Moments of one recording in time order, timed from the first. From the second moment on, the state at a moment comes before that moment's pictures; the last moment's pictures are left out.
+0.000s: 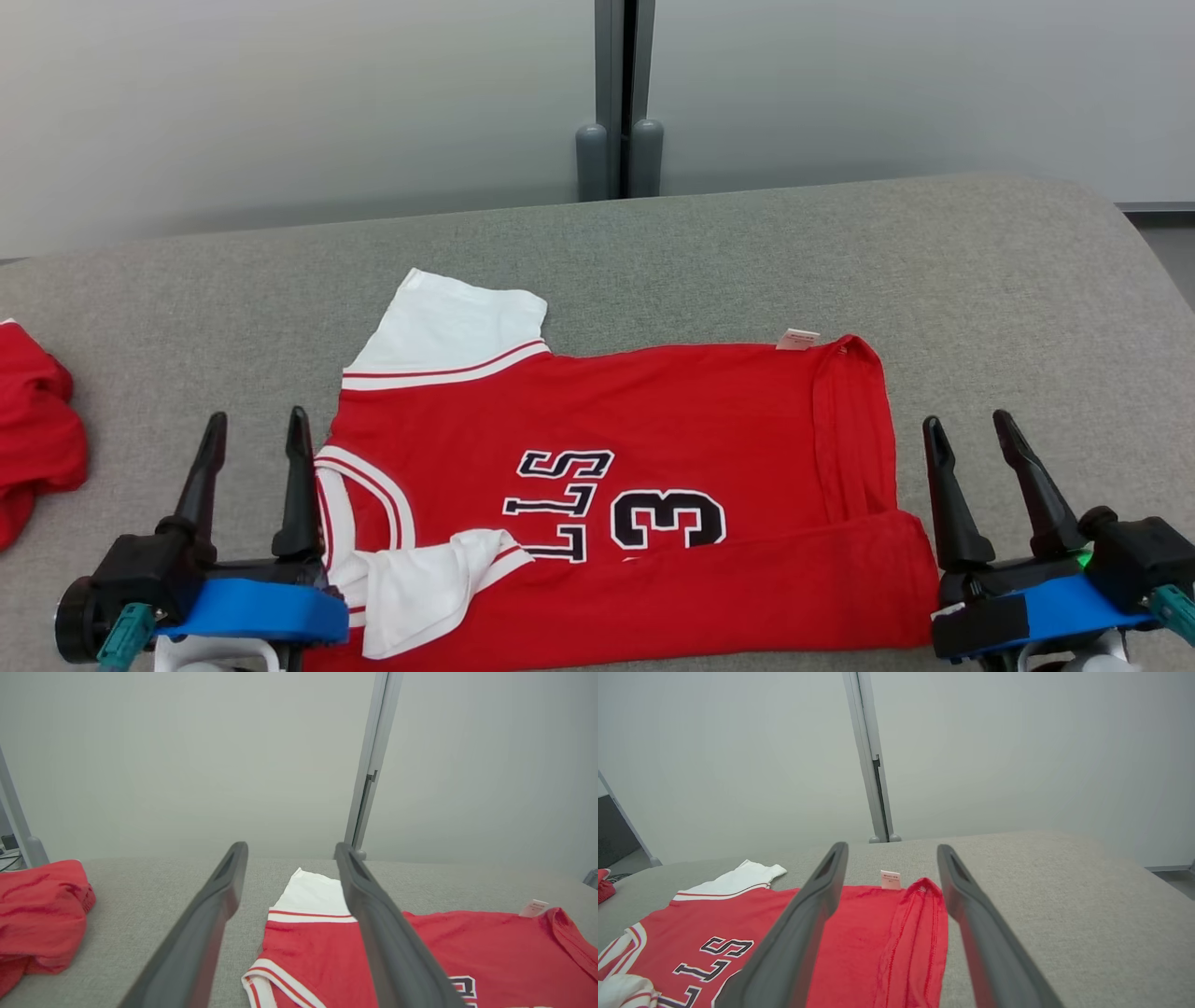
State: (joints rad) left arm -0.05 0.27 -0.19 0.13 -0.40 0.06 -0.26; right arm -0.03 -0.10 0.02 0.11 0.26 0.13 -0.25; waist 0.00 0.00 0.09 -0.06
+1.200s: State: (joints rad) left arm -0.01 0.16 0.03 0.25 -0.20 -0.11 -0.26; right arm 0.06 -0.05 -0.03 0.15 0.17 0.13 -0.26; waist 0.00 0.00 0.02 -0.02
